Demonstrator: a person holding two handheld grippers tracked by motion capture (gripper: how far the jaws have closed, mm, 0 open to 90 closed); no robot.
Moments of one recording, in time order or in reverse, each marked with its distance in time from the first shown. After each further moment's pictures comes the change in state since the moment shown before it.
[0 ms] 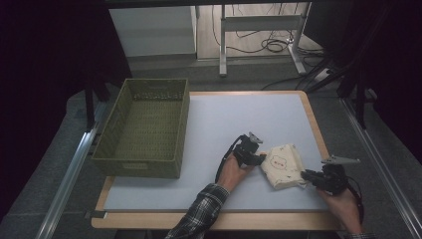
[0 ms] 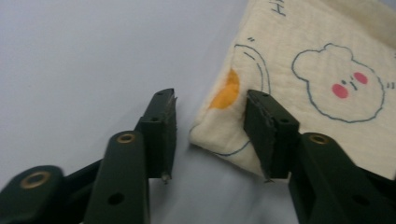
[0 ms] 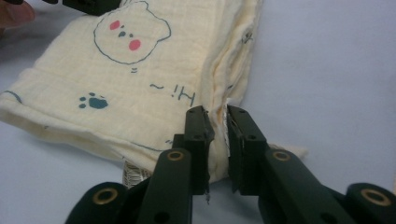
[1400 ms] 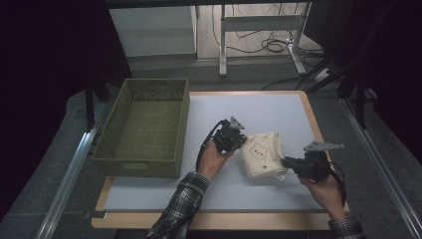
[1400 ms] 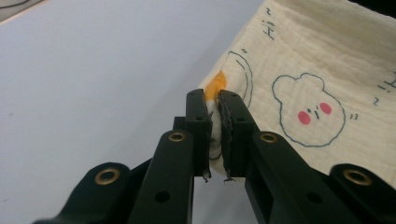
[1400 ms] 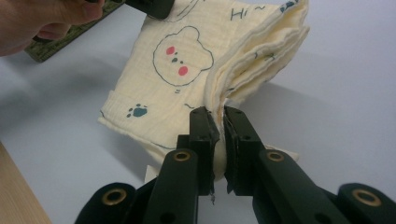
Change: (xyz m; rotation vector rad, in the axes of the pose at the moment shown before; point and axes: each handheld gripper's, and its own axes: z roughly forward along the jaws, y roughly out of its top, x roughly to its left) left arm 0.043 0.015 -0.080 -0.058 0.070 0.069; right arm 0.060 0.063 -0.002 -0.087 0.141 -0.115
